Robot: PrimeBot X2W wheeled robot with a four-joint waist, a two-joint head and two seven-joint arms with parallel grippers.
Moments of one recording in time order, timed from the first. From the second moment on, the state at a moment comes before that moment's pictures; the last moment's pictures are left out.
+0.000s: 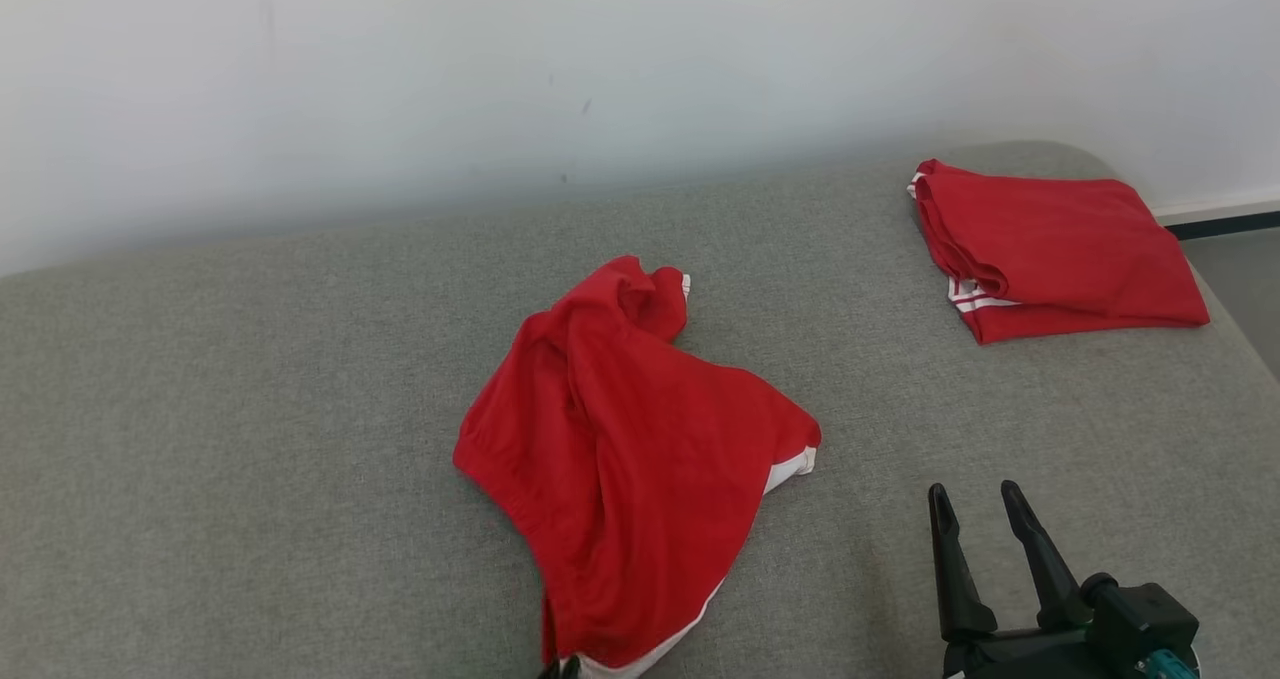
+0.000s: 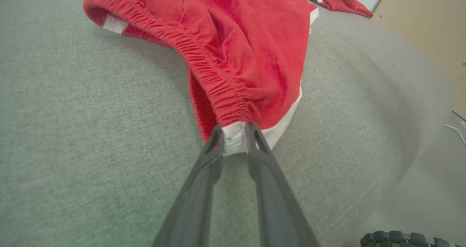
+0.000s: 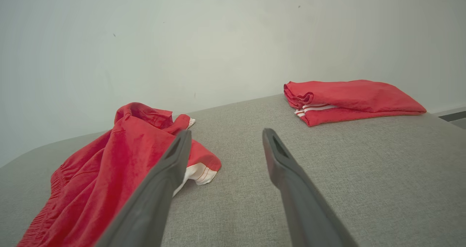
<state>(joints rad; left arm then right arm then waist) -0.07 0.11 -0.47 0.51 -0.30 -0.13 -0.26 0.02 -0.10 0.00 0.15 0.24 0.13 -0.26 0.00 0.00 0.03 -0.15</state>
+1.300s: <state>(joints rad) 0.04 0.09 0.06 0.16 -0.18 -0.13 -0.26 0.03 -0.11 -0.02 0.19 0.24 0.13 -0.26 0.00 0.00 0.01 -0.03</state>
